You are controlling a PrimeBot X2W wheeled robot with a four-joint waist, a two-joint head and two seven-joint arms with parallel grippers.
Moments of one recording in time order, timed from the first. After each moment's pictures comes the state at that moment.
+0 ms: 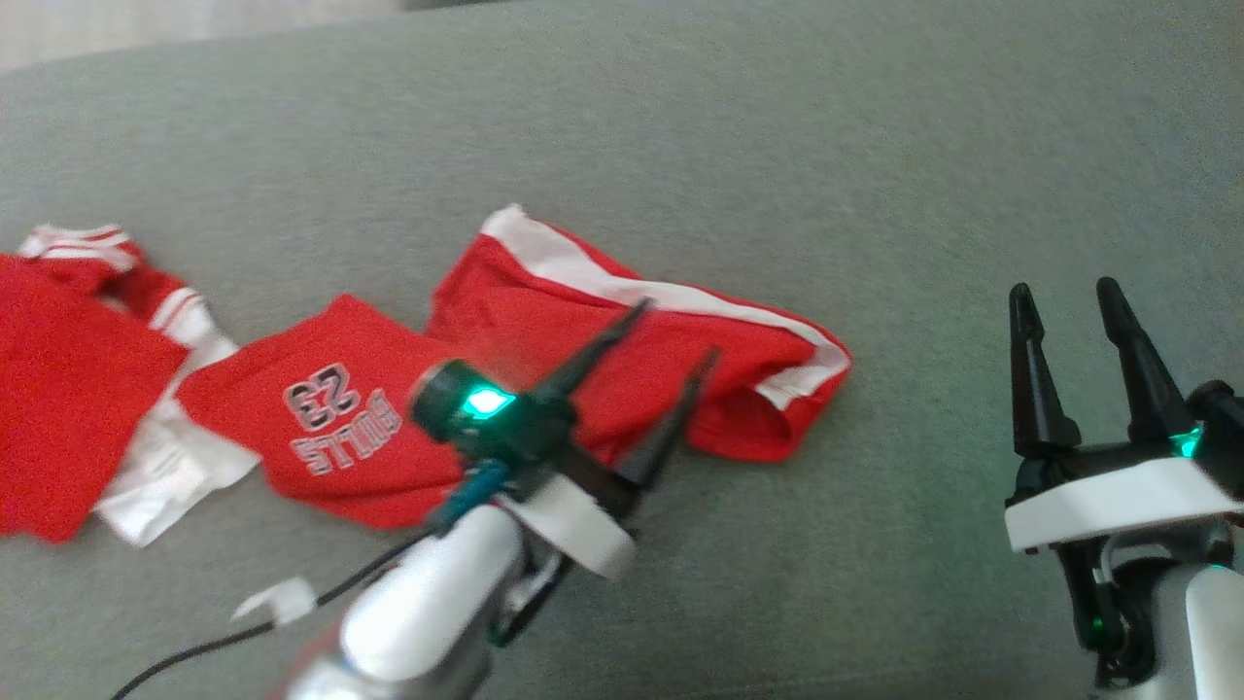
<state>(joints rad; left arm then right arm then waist) -0.51 0.14 -0.84 0.35 -0.40 -0.05 -0.22 -0.03 -0.04 -0.05 -0.14 0.18 0.13 0.06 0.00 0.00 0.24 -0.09</state>
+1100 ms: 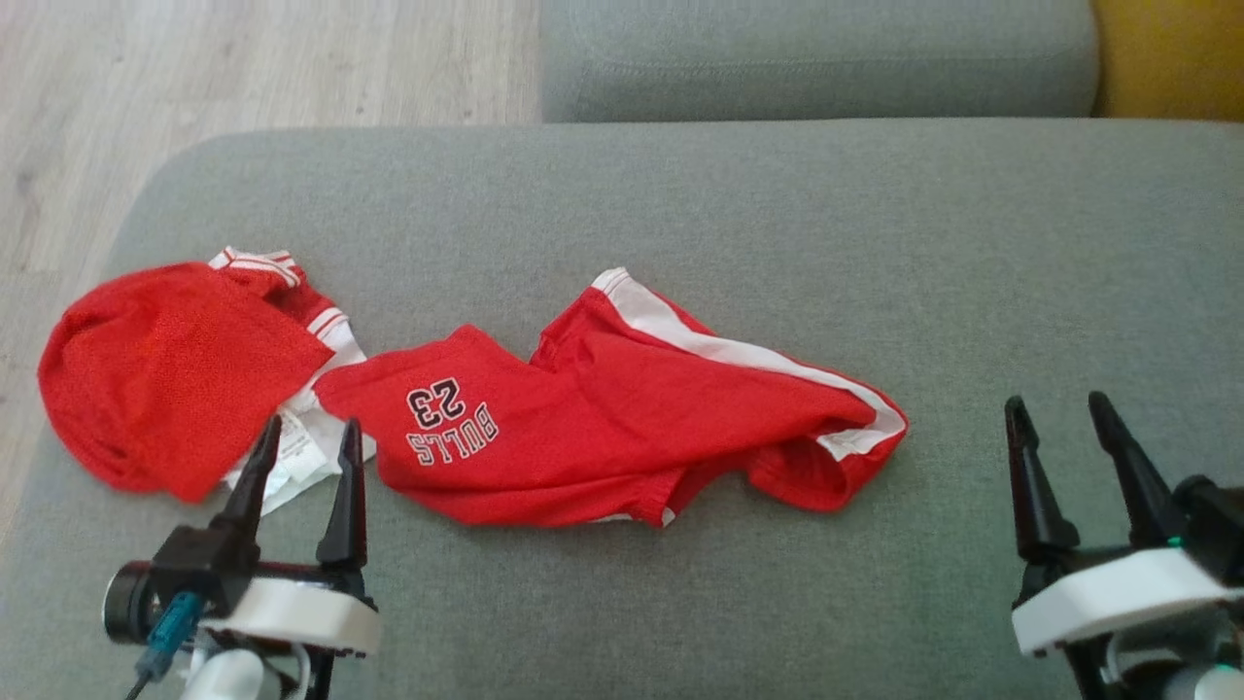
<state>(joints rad) -0.10 0.31 -0.33 0.24 -0.43 0.07 -0.23 0.14 -0.04 -0.06 -0.20 0.18 0.13 0.12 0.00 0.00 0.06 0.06</state>
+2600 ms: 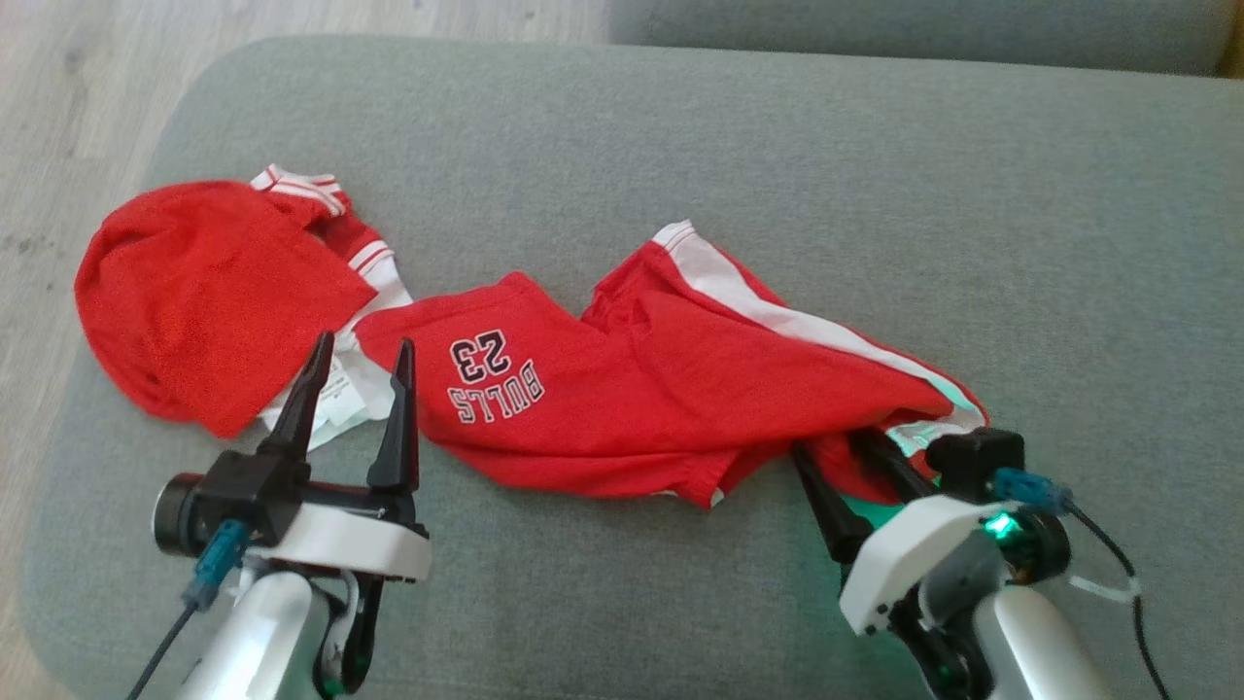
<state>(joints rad) -0.23 0.26 -0.39 0.24 -0.42 0.08 -0.23 -0.10 -0.05 0.24 0.27 0.29 0.13 0.20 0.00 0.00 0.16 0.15</state>
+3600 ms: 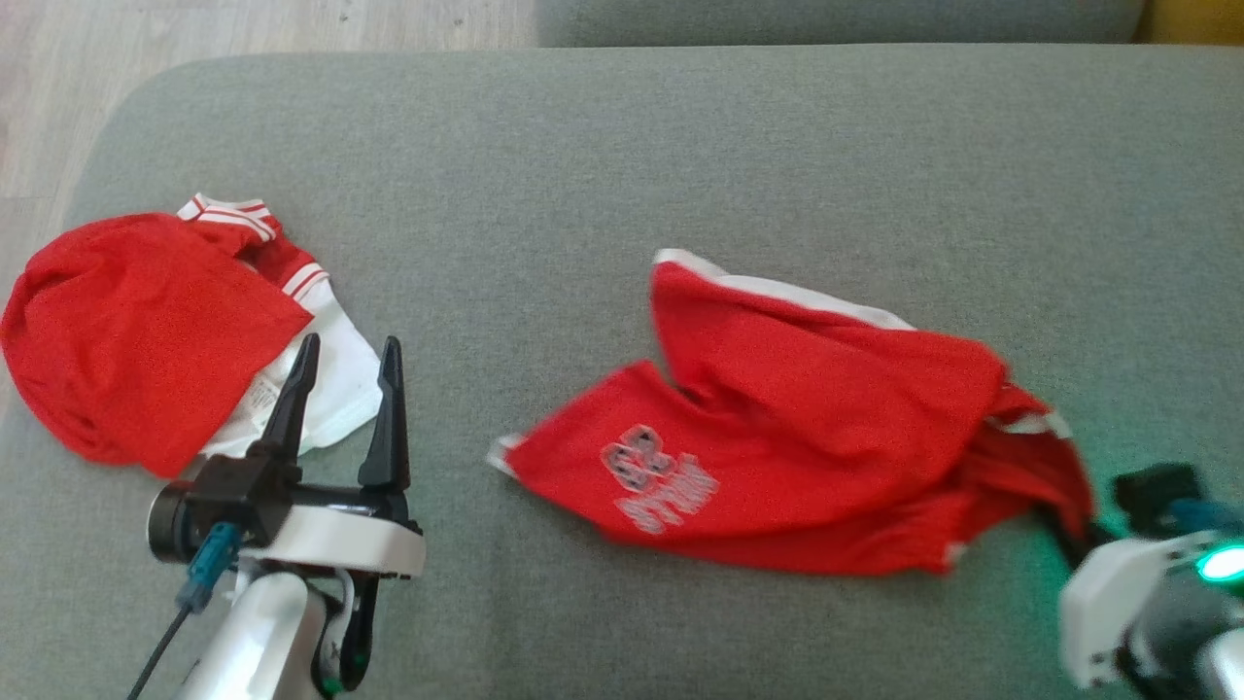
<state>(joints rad) -0.23 0.23 -0.36 0.27 -0.42 0.08 -0.25 0.05 -0.38 0.15 0.15 0.23 0.13 0.37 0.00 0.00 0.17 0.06</state>
